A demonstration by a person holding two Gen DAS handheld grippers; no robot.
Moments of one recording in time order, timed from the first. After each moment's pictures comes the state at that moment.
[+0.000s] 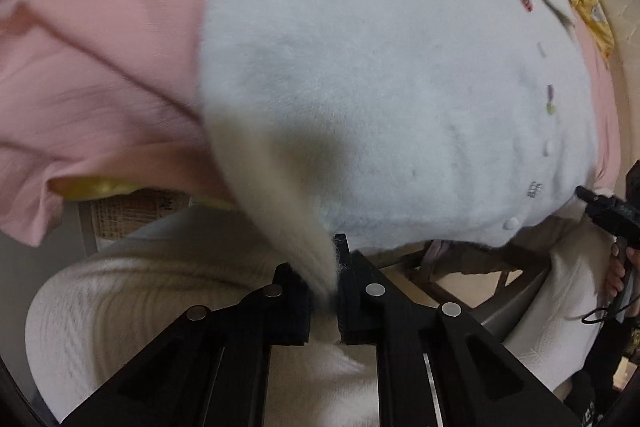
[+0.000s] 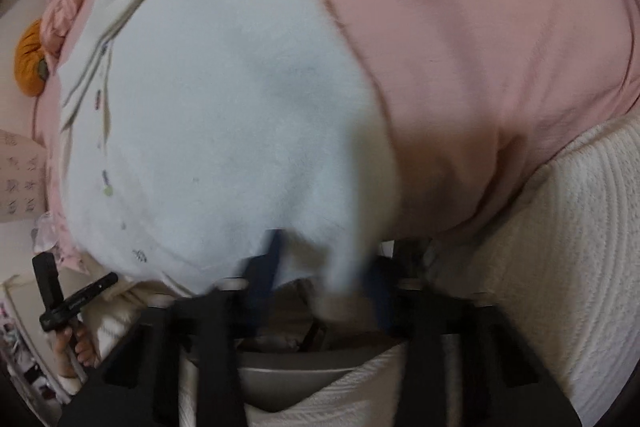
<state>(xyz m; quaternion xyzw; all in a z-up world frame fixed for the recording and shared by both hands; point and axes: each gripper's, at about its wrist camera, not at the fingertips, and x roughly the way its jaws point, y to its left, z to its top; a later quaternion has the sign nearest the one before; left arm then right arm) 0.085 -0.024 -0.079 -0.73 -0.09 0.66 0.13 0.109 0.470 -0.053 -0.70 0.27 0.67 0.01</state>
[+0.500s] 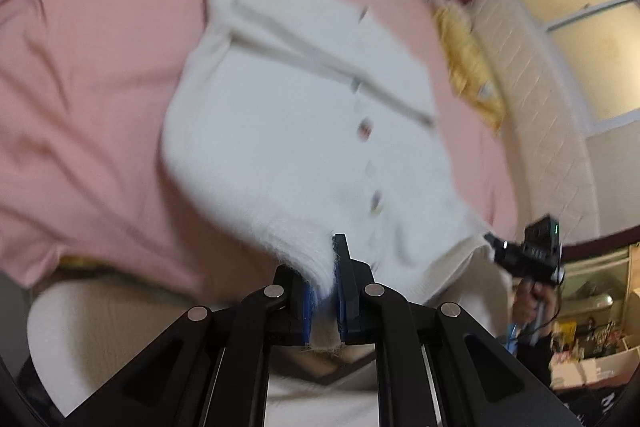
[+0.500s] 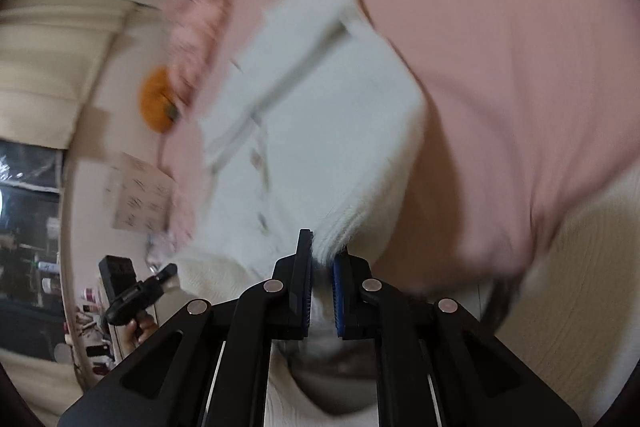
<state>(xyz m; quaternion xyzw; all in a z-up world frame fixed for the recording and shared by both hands) 0.057 -0.028 0.033 -0.55 -0.24 0.77 0.22 0.107 0.509 0.023 -0.52 0.39 0.75 -0.13</state>
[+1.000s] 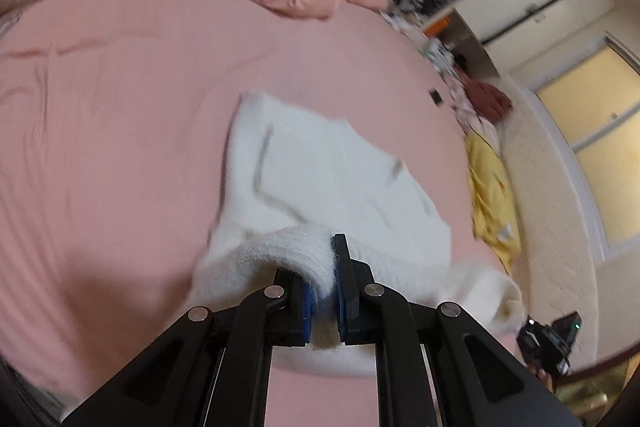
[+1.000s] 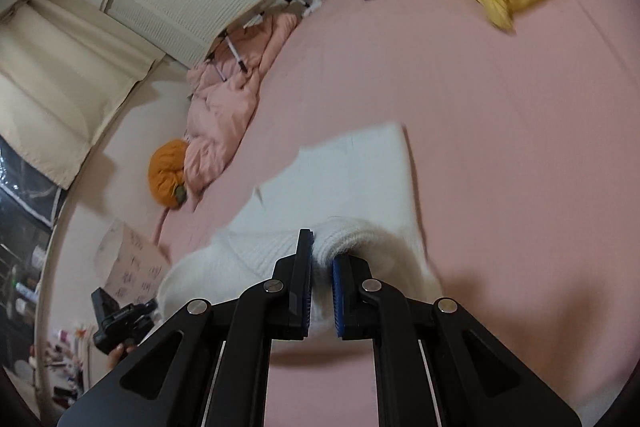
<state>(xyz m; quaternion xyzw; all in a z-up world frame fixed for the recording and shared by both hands) -0.100 -0.061 0.057 -0.46 -0.31 0.83 0.09 -0.048 0.530 0.098 -0.40 0.34 0.85 -0.09</state>
